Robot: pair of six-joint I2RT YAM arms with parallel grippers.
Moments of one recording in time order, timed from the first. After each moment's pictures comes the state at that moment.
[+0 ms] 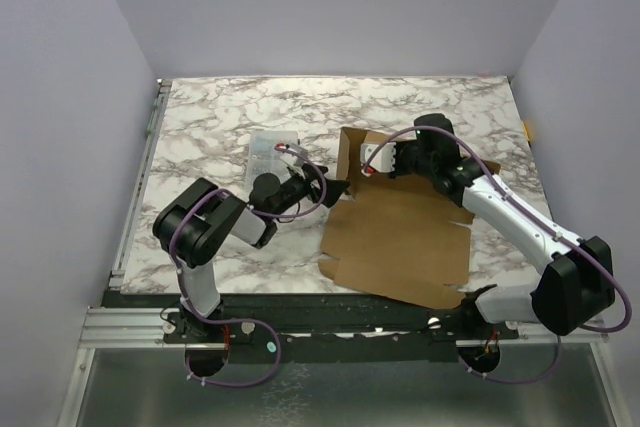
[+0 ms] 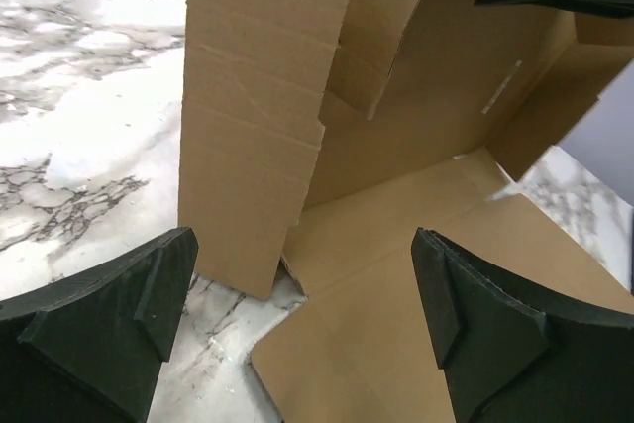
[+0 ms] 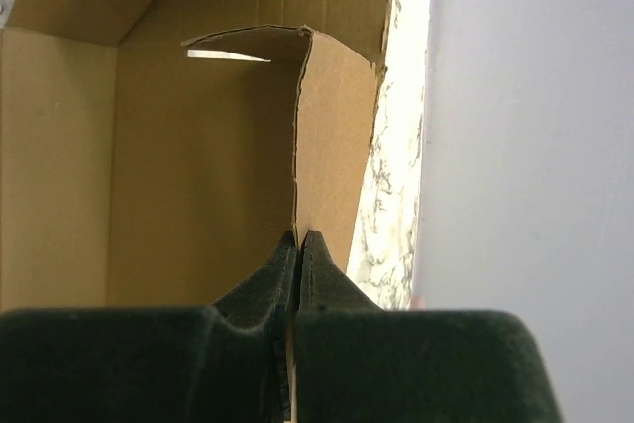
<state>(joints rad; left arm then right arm) -0.52 1.83 0.53 1.35 0.37 -0.45 0.48 1.32 1.02 -0.32 -0.14 -1.25</state>
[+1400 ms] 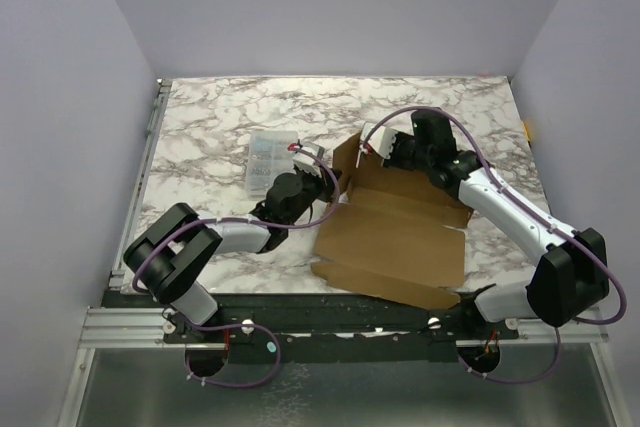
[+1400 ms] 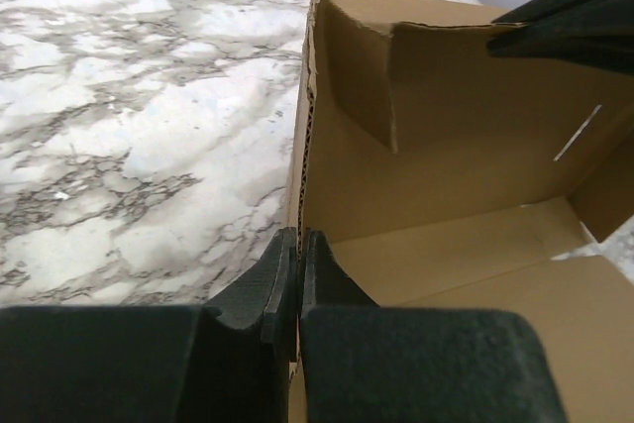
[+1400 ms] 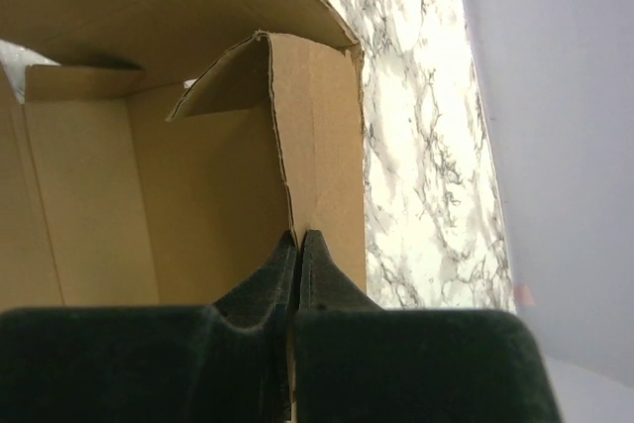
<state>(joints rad) -0.75 1.57 0.59 0.91 -0.13 -0.30 0.48 1.38 1.08 -0.31 -0.15 -0.94</state>
